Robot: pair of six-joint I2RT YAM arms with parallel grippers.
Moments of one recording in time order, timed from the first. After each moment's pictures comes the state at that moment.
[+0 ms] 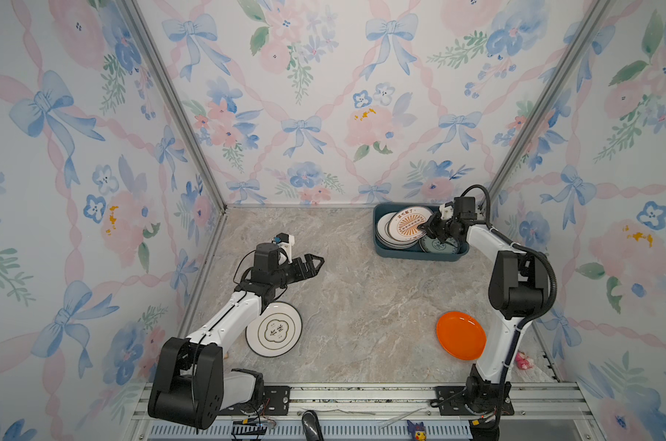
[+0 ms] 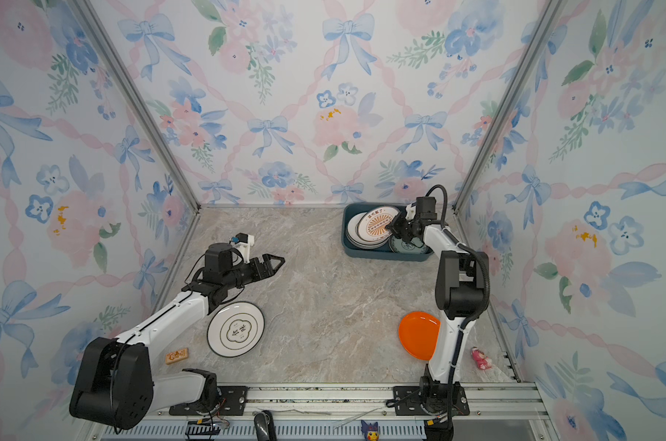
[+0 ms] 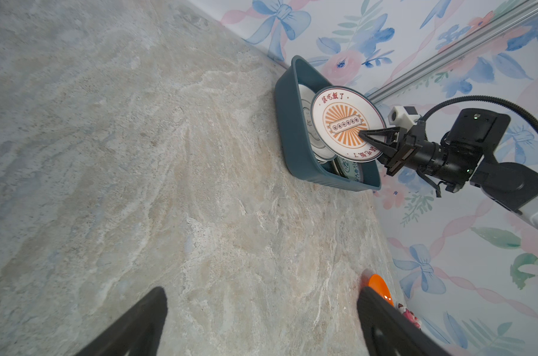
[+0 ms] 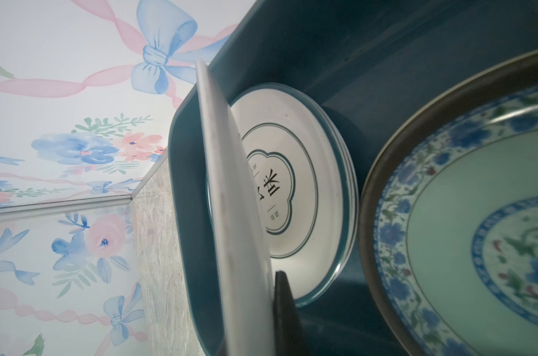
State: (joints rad) left arm -0.19 1.28 0.70 0.03 0.49 -0.57; right arm -0.02 2.07 1.58 -0.32 -0.54 0.72
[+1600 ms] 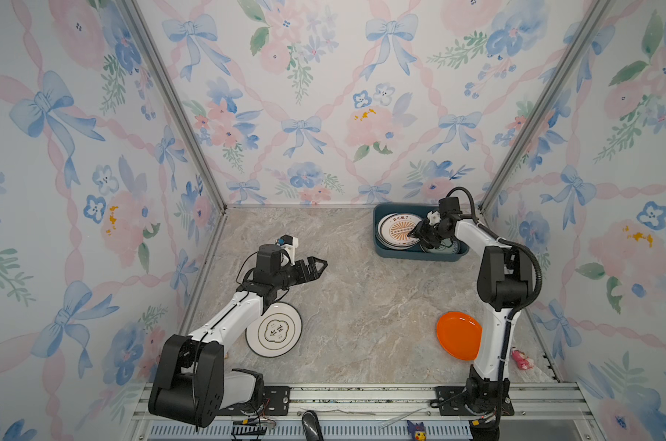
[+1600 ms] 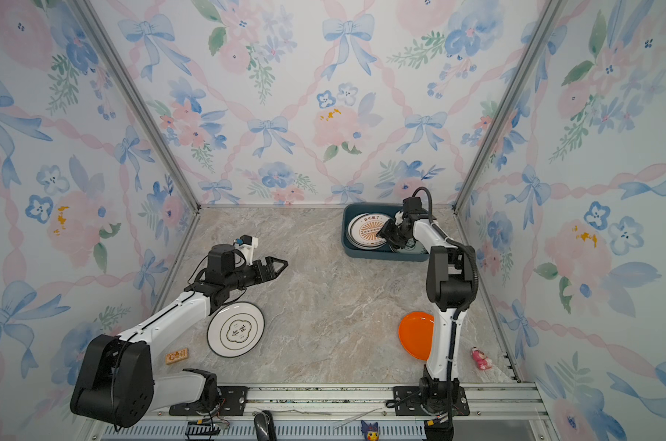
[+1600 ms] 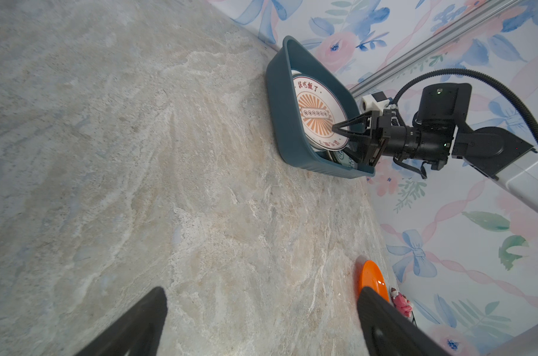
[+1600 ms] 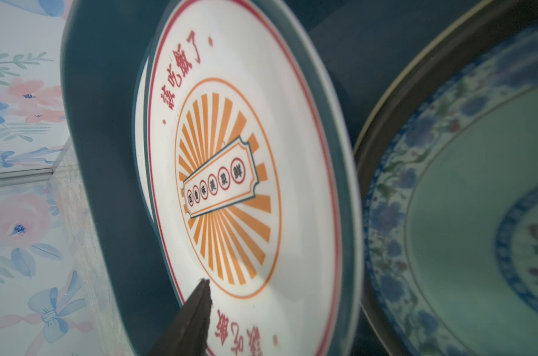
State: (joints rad) left arm -0.21 1.29 0.69 0.03 0.52 -0.56; right arm 0.04 2.17 1.73 -0.62 -0.43 0.55
